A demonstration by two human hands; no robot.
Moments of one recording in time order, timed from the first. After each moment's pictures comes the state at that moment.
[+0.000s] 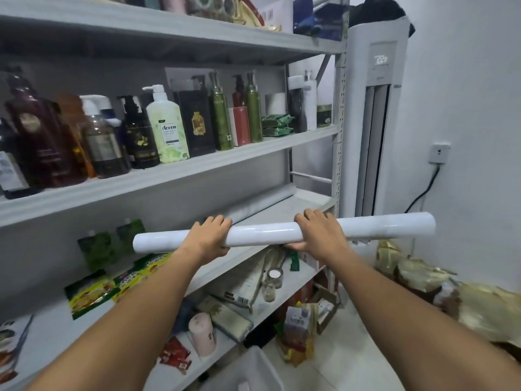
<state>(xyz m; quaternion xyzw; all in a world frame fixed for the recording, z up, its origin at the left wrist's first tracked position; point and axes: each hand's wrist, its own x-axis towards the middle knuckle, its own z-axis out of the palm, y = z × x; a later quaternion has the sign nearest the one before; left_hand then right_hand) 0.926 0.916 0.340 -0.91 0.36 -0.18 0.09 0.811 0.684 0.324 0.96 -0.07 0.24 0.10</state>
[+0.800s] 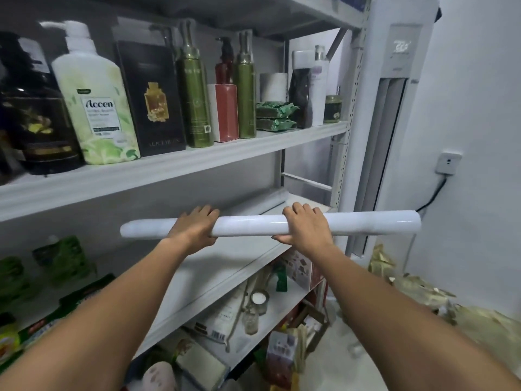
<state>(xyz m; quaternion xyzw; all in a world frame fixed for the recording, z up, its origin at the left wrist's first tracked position) 1.158 0.819 0.310 -0.91 0.37 -0.16 0.04 1.027 0.595 0.305 0.96 -0.10 0.23 0.11</state>
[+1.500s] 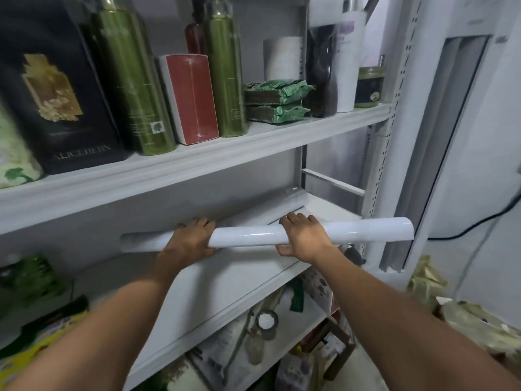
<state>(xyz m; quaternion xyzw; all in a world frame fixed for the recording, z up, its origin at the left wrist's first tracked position) 1.288 0.727 0.252 -0.93 0.33 -0.14 0.03 1.191 0.470 0.250 0.98 0.03 0.16 0.06</state>
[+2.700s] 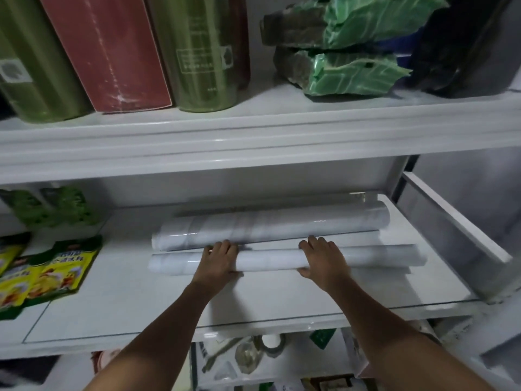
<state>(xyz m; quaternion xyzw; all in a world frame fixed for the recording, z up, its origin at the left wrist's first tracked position) 1.360 0.639 0.101 -0.99 0.09 -0.11 0.00 1.410 0.377 0.109 0.97 0.21 0.09 0.02</state>
